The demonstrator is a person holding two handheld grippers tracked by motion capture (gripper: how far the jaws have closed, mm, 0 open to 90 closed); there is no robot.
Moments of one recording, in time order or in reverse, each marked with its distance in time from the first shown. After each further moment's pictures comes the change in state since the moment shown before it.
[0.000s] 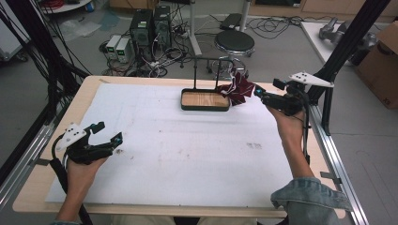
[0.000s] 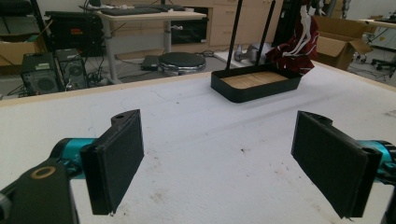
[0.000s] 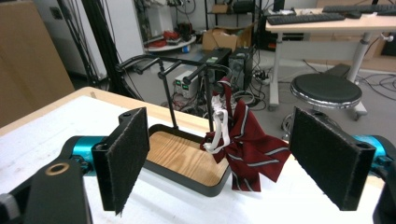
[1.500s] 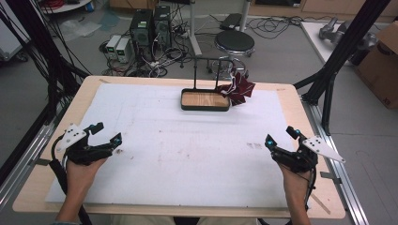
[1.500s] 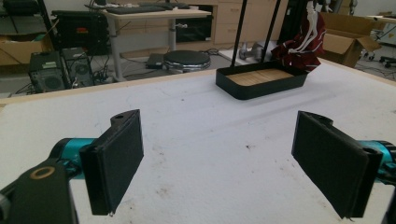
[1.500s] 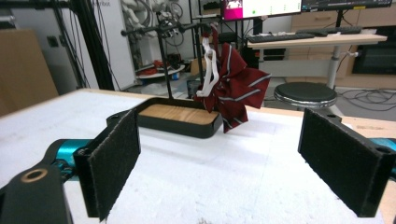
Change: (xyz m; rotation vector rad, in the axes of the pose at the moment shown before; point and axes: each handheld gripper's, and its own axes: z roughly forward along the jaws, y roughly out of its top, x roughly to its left) left arm 0.001 -0.002 -0.002 0.005 0.022 0.006; right arm 0.010 -0.138 -0.075 -0.158 -0.065 0.011
